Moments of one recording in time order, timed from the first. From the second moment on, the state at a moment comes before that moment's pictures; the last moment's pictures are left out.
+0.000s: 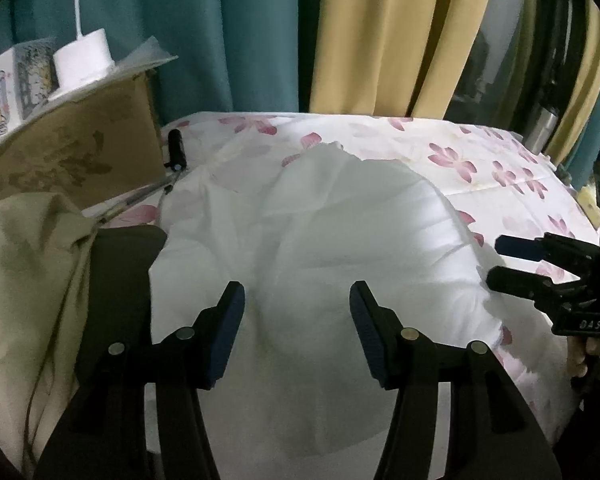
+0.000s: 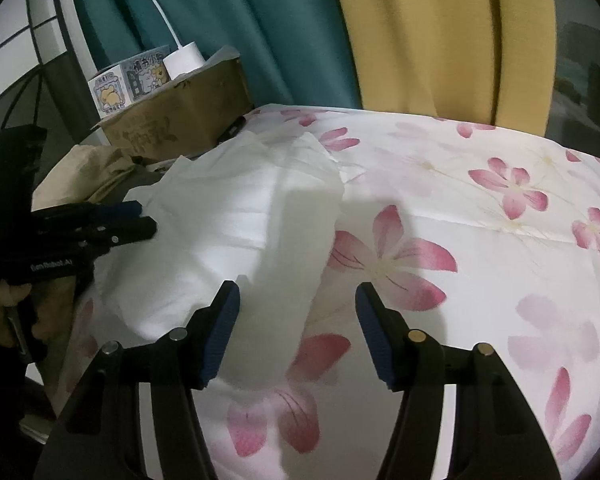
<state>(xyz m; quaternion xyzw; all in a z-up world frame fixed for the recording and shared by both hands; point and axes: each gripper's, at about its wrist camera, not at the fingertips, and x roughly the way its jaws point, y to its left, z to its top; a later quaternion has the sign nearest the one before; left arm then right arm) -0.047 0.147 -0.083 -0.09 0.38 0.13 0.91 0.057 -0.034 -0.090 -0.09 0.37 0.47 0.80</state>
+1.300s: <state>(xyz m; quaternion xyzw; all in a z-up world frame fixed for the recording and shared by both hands) -0.025 0.021 -0.063 -0.11 0.34 0.07 0.93 0.063 -0.203 -0.080 -0.02 0.38 0.33 0.86</state>
